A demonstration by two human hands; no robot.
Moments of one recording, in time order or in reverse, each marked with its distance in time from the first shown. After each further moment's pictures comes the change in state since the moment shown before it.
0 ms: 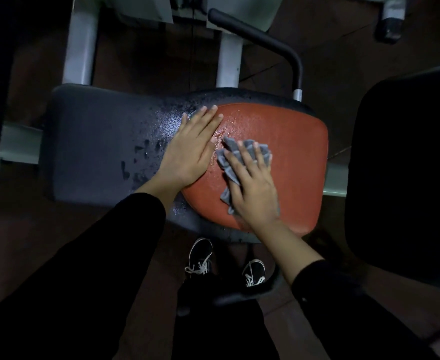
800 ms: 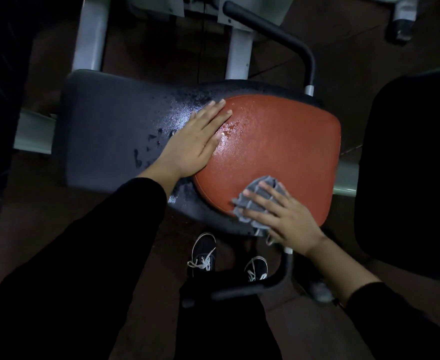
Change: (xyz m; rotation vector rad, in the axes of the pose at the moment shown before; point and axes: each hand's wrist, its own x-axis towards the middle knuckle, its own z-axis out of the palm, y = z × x) left_hand -0.015 -0.025 -0.004 -0.104 -0.052 0.080; right_hand -0.060 0.065 -0.014 -0.241 -0.250 -0.671
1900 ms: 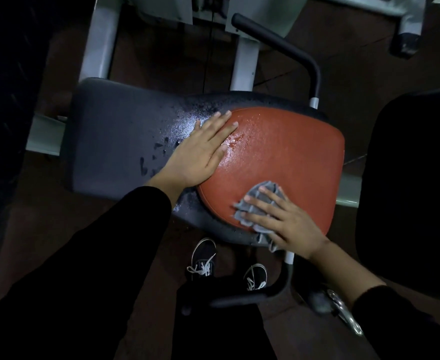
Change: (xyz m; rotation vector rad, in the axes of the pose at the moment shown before) left_hand 0.000 0.004 -0.003 0.053 -0.024 -0.014; right_hand 0.013 0.011 -0.005 0.124 -0.009 -0.022
